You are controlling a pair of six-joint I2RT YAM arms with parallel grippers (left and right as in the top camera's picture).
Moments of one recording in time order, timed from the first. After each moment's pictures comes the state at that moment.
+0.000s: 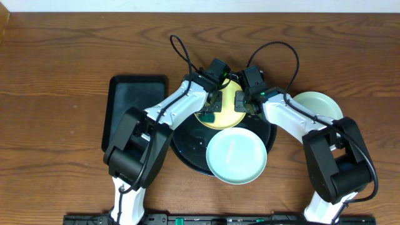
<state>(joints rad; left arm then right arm) -0.56 2.05 1.43 -0.72 -0.07 -0.49 0.44 1.90 1.12 -0.37 0.12 0.49</state>
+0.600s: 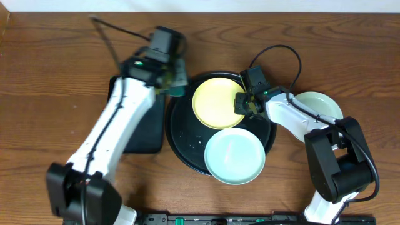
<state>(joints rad) -0.31 1.66 1.49 -0.91 -0.08 -0.43 0.42 1.90 1.12 -0.42 -0.04 0.55</state>
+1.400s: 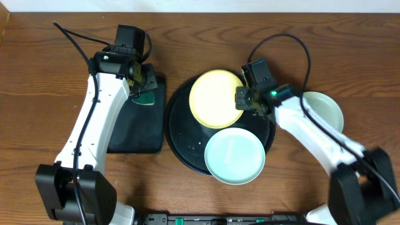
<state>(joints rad) -0.13 1.66 1.49 -1.05 -0.08 -0.38 0.48 1.66 1.17 -0.55 0.09 0.41</state>
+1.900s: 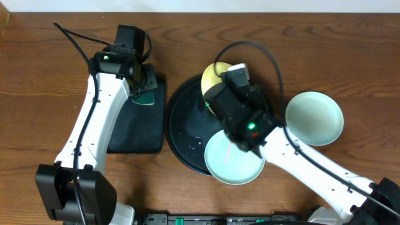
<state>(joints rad) -0.13 1.66 1.49 -1.05 -0.08 -0.38 0.82 1.54 1.18 -0.56 0.88 0.23</state>
